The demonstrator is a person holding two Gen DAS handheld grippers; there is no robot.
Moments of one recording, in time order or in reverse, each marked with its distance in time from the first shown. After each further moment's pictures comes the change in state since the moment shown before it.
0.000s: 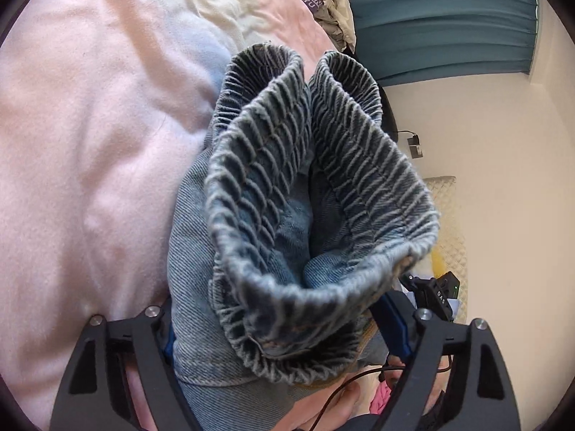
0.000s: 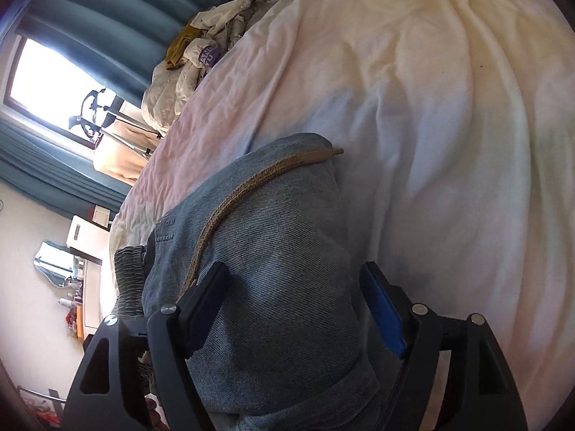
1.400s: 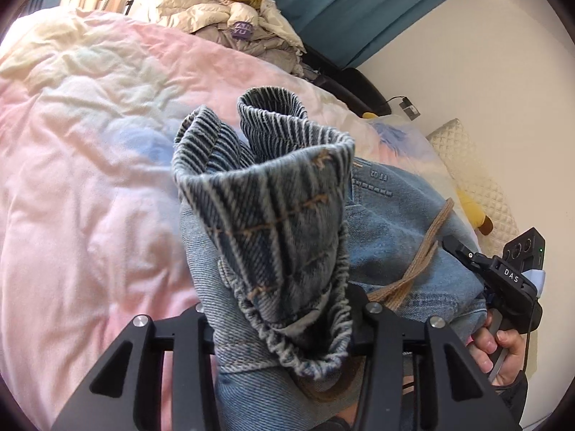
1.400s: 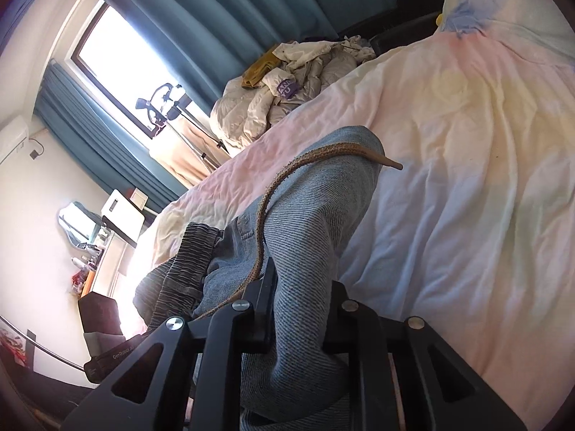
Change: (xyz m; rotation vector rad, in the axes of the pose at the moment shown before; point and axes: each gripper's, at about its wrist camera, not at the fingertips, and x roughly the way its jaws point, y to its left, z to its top) left arm -0.026 -0.116 -0.059 0.400 -0.079 0.182; right arm -0.124 0.079 -0.043 -0.263 -0.205 0.078
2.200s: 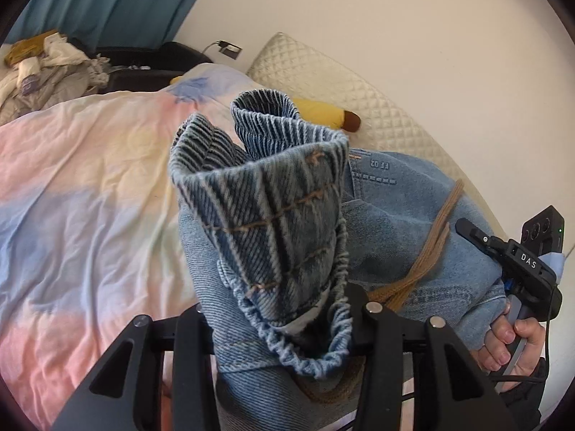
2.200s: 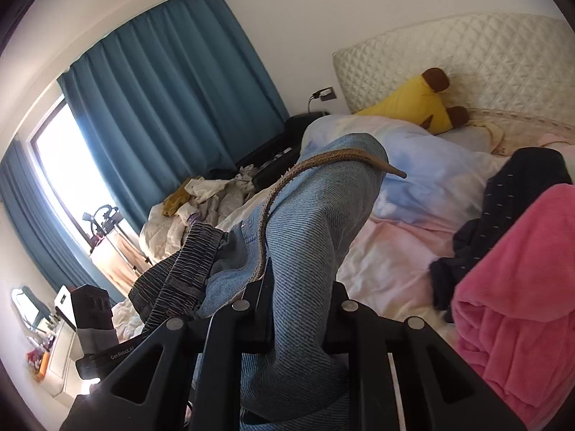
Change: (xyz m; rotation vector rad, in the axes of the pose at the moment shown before) left arm 0.038 -0.352 -0.088 0.506 0.172 -0.358; right arm -0.401 -0.113 -0.057 0.134 -0.485 -0.375
